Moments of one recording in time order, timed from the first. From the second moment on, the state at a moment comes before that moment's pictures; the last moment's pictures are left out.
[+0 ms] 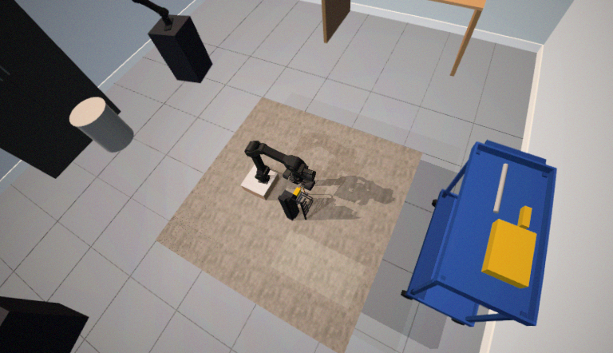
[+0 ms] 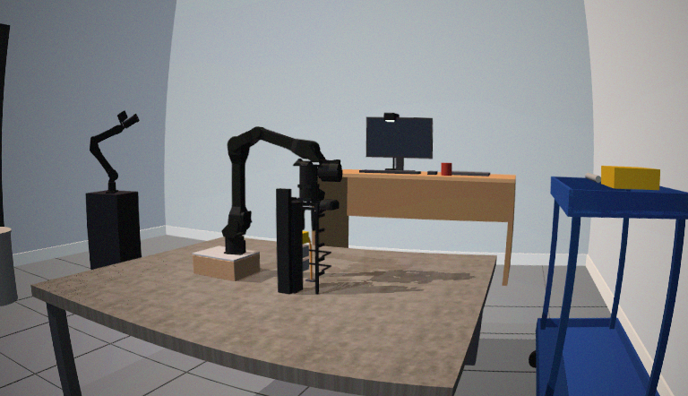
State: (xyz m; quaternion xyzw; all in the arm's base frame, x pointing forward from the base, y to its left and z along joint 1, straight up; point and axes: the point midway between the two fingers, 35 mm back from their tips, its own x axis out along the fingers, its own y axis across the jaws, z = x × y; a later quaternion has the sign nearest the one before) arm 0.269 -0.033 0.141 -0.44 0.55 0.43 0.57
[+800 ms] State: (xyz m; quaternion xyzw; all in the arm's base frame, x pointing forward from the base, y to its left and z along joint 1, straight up) arm 0.262 -0.065 0.139 -0.44 0.55 0.43 0.57
